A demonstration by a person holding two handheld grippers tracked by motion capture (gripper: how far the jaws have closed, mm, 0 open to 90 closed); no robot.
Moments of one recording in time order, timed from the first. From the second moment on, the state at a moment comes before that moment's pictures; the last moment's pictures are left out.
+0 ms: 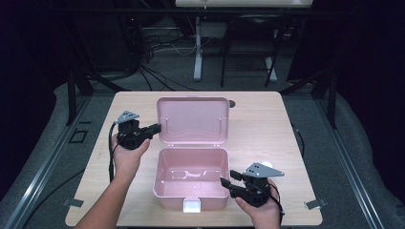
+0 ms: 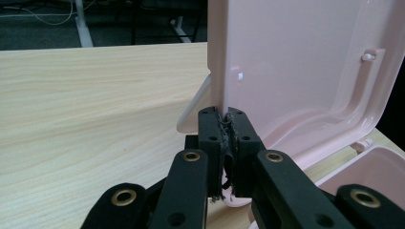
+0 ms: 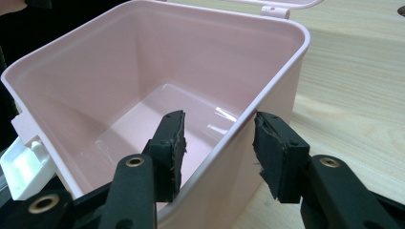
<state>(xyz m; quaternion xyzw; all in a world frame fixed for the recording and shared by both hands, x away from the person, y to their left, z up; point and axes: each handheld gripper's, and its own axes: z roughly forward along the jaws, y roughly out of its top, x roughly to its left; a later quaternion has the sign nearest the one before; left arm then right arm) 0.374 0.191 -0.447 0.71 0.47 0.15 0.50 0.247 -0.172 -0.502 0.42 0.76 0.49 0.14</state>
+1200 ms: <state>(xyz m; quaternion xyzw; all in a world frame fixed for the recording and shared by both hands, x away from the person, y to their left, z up) 0.390 0.194 -0.451 0.70 0.50 0.11 0.49 0.250 -0.168 -0.506 0.42 0.76 0.48 0.14</state>
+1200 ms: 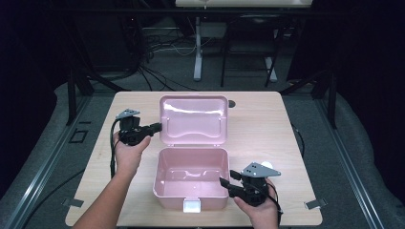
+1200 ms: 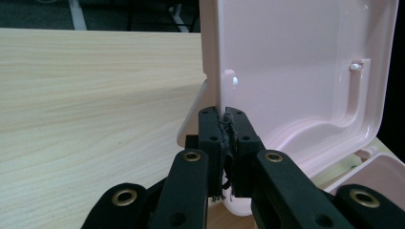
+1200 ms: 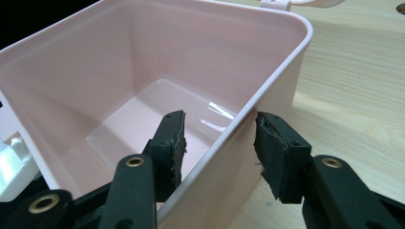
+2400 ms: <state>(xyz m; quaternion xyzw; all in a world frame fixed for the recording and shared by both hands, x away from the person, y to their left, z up) 0.409 0.195 -0.452 0.71 0.53 0.06 0.46 0.250 -0.168 -0.506 0.42 0.76 0.48 0.14</state>
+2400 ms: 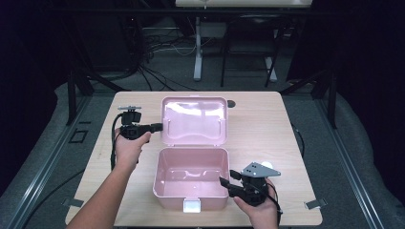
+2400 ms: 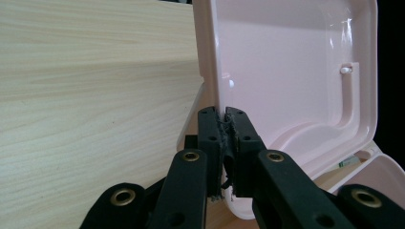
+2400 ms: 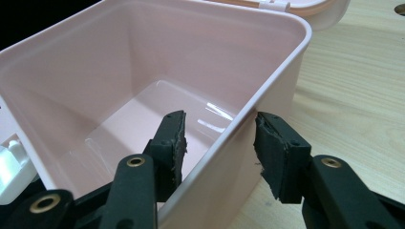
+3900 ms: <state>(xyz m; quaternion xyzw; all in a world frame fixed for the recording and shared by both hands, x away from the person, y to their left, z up) 0.419 0.195 -0.471 0.72 0.55 0.04 0.43 0.250 -0.167 -0.507 0.42 0.76 0.48 0.15</state>
